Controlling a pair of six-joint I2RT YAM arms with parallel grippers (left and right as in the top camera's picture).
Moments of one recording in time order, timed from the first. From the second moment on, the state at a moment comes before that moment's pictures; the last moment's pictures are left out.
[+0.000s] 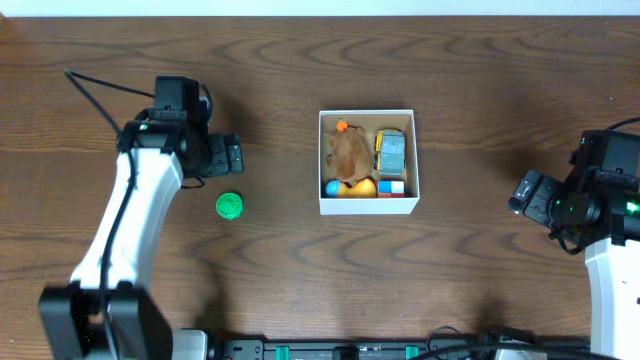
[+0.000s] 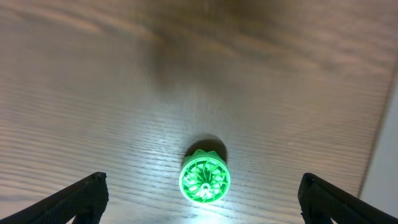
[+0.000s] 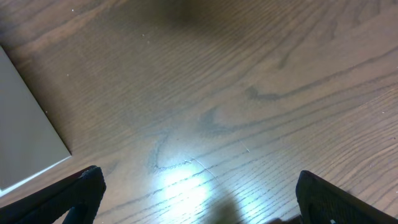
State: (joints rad) left arm -0.03 1.59 1.21 -0.92 0.02 -0.19; right arm -0.22 1.14 1.12 -1.19 0.10 0.33
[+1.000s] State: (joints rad) left arm -0.03 1.86 1.10 -0.92 0.07 -0.25; right arm -0.22 1.15 1.12 -1.19 0.10 0.33
